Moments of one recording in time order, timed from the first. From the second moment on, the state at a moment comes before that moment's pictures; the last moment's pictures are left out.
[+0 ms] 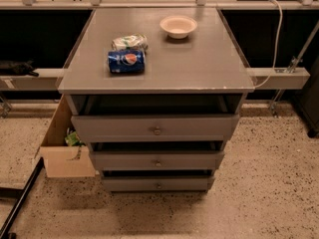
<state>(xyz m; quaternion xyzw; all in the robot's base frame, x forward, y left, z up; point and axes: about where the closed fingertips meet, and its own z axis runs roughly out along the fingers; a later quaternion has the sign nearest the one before) 0.251 -0.300 1.004 -0.61 0.77 -0.11 0.17</state>
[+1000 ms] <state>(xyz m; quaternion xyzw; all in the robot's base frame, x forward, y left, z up) 0.368 -0.193 1.005 -0.77 0.61 -0.18 0.06</state>
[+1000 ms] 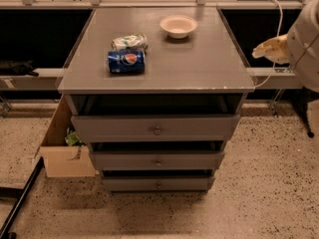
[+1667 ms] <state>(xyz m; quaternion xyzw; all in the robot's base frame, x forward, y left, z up) 0.409 -0.174 0.990 -0.78 0.60 -0.14 0.06</state>
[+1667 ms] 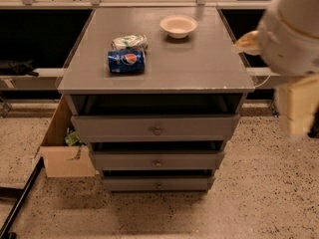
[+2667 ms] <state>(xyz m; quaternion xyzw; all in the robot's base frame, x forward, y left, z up) 0.474 -0.103 0.932 -0.82 0.56 -0.07 0.08</state>
